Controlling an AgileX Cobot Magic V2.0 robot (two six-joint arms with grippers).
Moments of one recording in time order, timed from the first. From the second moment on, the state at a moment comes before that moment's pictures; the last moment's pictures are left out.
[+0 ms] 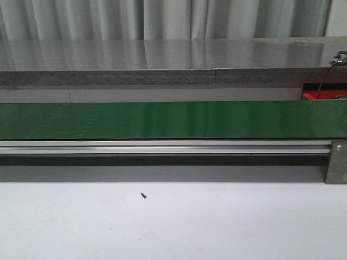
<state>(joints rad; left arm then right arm) -0.02 0.83 -0.68 -0.04 0.67 -0.04 0.06 -0.01 0.03 -0.04 0.11 0.03</state>
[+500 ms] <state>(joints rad) -0.02 0.96 -0.69 -0.04 0.67 -0.04 0.06 -0.01 0.03 -0.04 0.11 0.03</state>
